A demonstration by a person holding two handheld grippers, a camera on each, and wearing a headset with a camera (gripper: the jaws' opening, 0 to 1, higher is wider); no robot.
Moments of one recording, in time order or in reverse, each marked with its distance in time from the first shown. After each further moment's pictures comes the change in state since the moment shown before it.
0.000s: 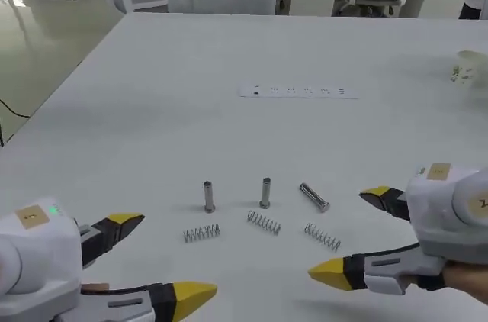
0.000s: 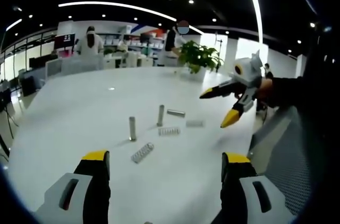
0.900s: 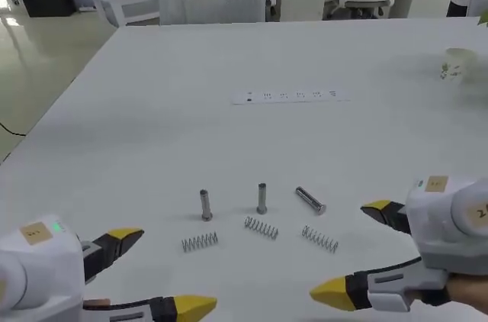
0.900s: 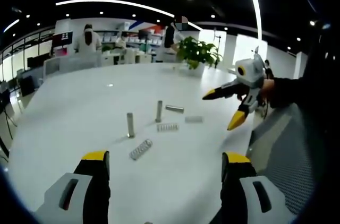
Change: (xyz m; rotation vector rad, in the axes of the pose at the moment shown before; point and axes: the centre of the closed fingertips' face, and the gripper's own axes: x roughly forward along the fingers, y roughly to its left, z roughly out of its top) left arm 0.002 -0.001 -0.007 0.010 0.033 -0.012; right arm -0.005 0.019 -0.018 0.066 -0.013 0.030
